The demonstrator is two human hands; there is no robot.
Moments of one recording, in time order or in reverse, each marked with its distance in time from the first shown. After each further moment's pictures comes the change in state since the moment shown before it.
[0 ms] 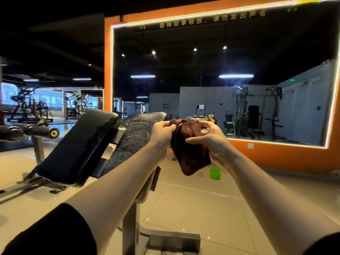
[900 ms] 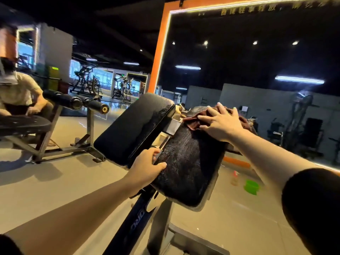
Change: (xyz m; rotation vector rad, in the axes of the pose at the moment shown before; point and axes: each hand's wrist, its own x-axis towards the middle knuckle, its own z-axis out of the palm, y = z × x) left_hand -0.018 -0.075 -0.215 0.793 0.196 -0.072; right_hand 0.152 0.014 0.142 -1.720 -0.227 -0.417
